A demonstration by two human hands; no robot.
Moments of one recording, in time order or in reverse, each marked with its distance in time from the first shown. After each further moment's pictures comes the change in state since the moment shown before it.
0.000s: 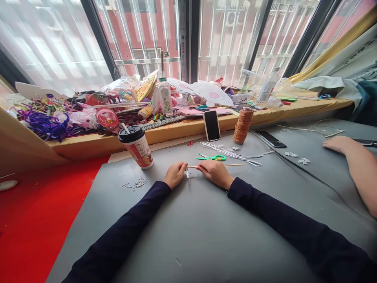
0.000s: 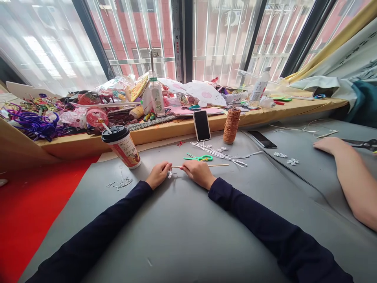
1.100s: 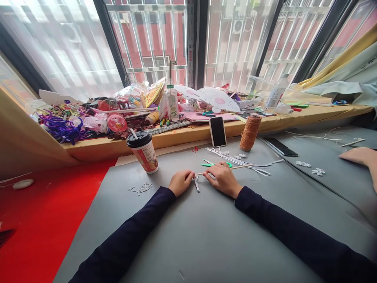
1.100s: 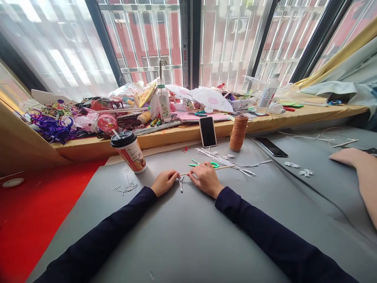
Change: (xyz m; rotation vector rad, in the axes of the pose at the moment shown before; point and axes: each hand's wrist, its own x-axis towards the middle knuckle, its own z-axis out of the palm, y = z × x) left_hand -0.003 0.004 0.000 0.175 -0.083 0.040; right_hand 0.002 0.003 -0.005 -0.034 0.065 -0.027
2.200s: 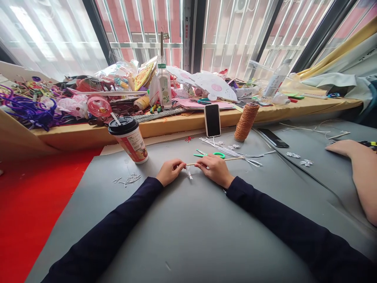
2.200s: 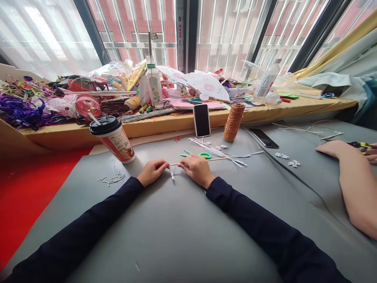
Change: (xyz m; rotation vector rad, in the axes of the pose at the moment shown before) left_hand 0.002 0.000 -0.007 -0.174 0.004 0.058; right_hand -0.001 0.004 0.000 0.079 -0.033 0.065
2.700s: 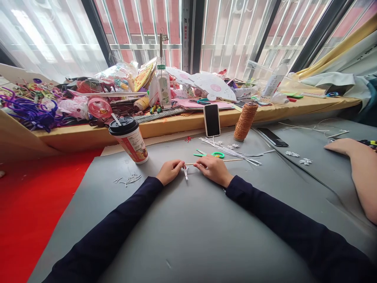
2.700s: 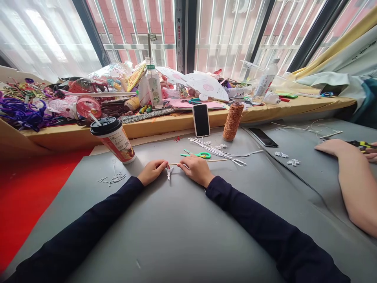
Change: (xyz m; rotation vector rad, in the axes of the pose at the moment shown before) left_hand 0.001 -0.003 0.000 0.005 -0.051 -0.086; right_hand -0.001 0.000 0.003 0.079 -0.015 0.009
